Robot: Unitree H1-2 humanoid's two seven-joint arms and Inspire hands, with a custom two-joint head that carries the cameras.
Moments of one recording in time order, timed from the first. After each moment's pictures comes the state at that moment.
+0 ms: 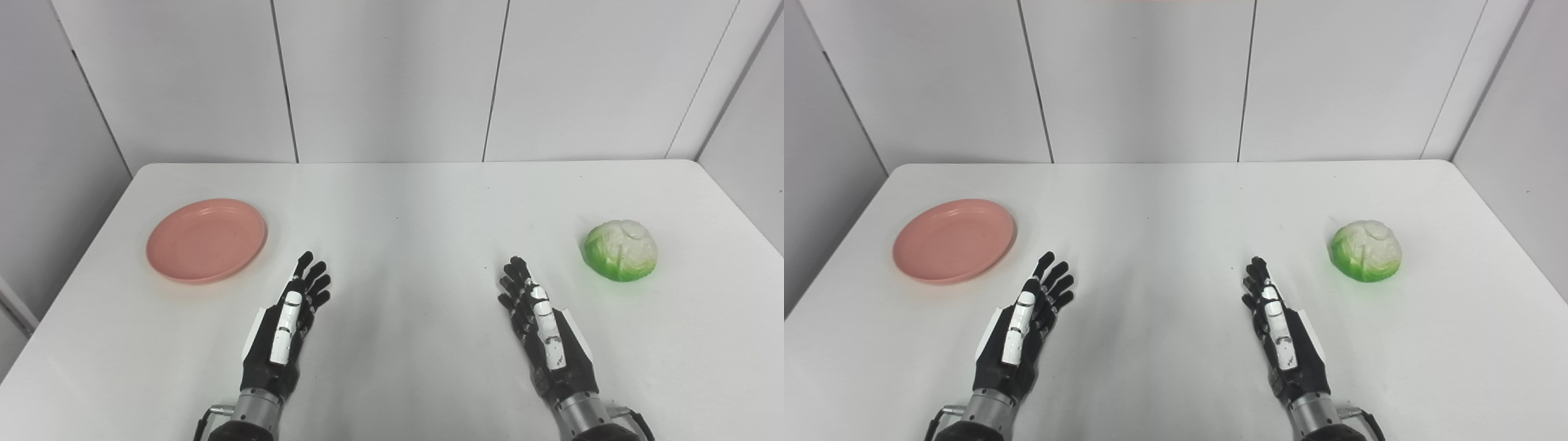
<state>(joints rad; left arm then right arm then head) 0.06 0.02 -0.01 -0.06 -0.15 -0.04 -0.12 -0.04 -0.04 0.06 0.01 0.17 0.00 0.19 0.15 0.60</state>
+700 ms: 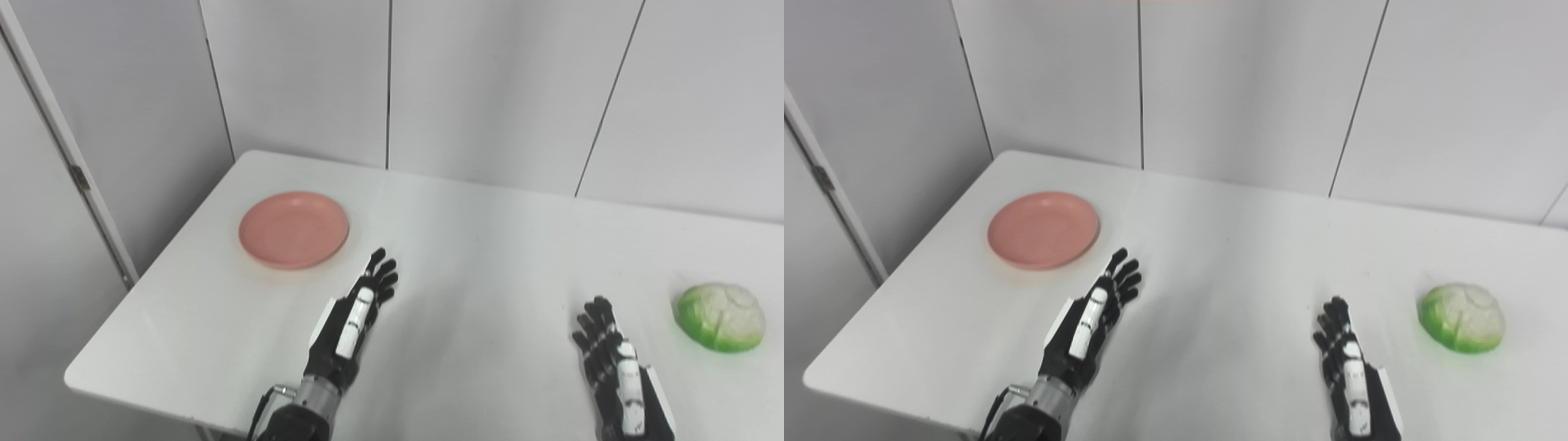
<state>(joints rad) 0.04 0.00 -0.02 -0.03 -0.13 -0.12 -0.09 -0.03 -0.05 0.06 0.03 0.19 -0.10 0.23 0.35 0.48</state>
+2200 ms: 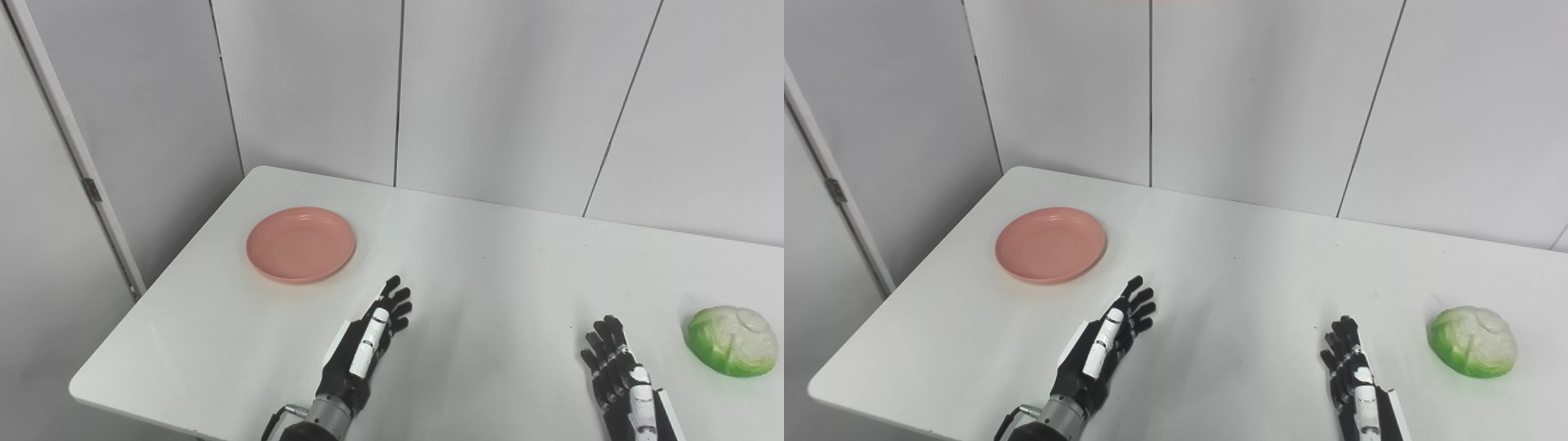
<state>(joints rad) 0.06 -0.01 -0.04 -0.12 -0.13 0.05 -0.06 -0.03 -0.05 0.07 0.03 0.21 -0.11 0.24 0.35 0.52</state>
